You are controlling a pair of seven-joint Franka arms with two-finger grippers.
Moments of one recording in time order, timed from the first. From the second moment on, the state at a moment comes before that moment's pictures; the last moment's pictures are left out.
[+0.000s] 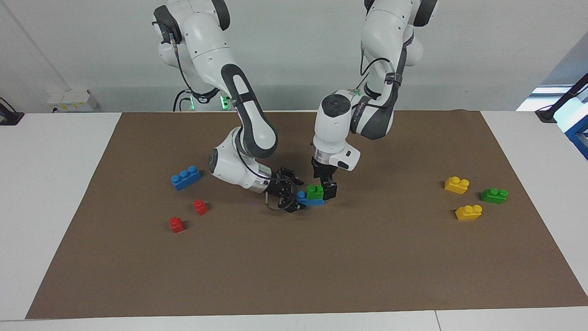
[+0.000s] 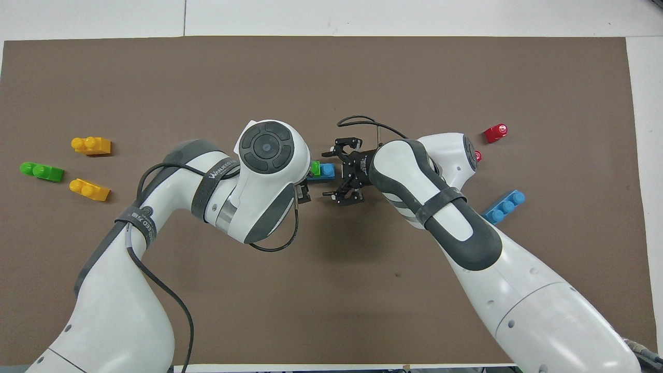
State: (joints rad) left arm -0.52 0.36 -0.09 -1.79 0.07 2.24 -2.40; right arm 0.43 0.54 0.02 -1.83 1.27 2.34 1.04
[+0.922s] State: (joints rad) left arm -0.53 0.38 -0.09 -1.79 0.08 2.26 -2.41; right arm 0.43 0.54 0.02 -1.83 1.27 2.35 1.04
